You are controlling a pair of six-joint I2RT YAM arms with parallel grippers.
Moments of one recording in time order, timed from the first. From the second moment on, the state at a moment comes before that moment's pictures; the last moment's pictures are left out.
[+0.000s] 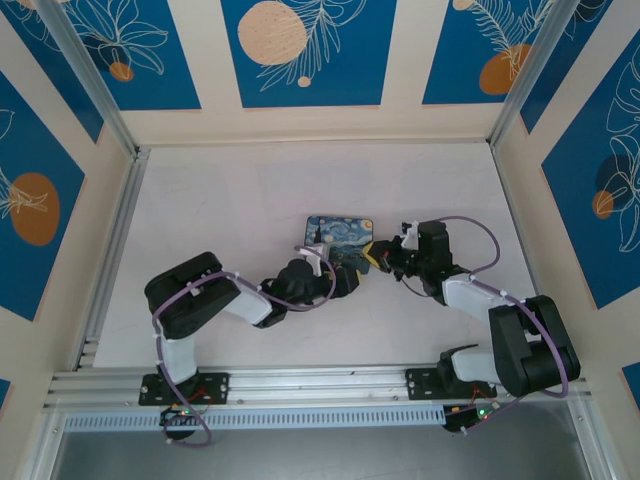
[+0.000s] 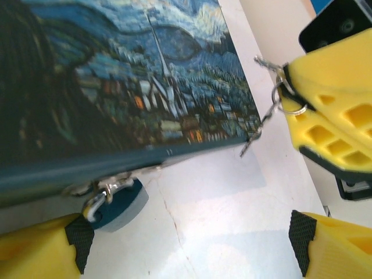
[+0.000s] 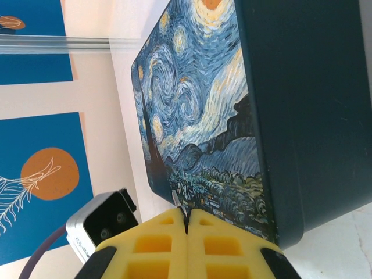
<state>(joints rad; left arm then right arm) -0.95 1.87 0.63 0.88 0.10 -0.92 0.23 1.29 0.45 0.27 -0.66 1.12</state>
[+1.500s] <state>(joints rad) -1.04 1.91 0.67 0.84 -0.19 -1.09 0.22 1.28 0.43 0.29 -0.66 1.12</state>
